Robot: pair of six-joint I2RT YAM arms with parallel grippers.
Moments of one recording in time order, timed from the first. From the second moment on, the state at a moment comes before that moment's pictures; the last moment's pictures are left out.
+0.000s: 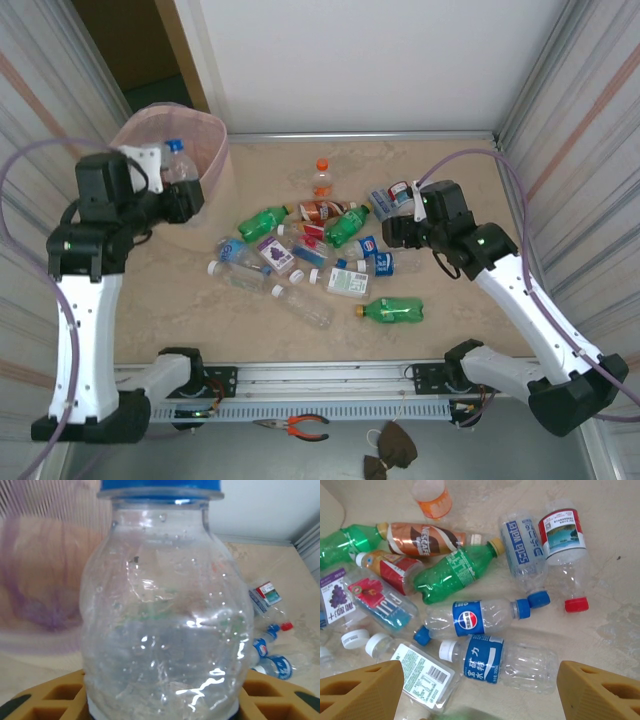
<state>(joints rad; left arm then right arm) -0.05 1.10 1.62 -1.11 0.23 -0.10 0.48 1.06 1.12 -0.83 0.08 0.26</state>
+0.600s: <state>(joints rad) 0.03 1.70 2.05 -1.19 -0.06 0.30 0.49 1.06 1.14 -0.84 0.09 0.25</state>
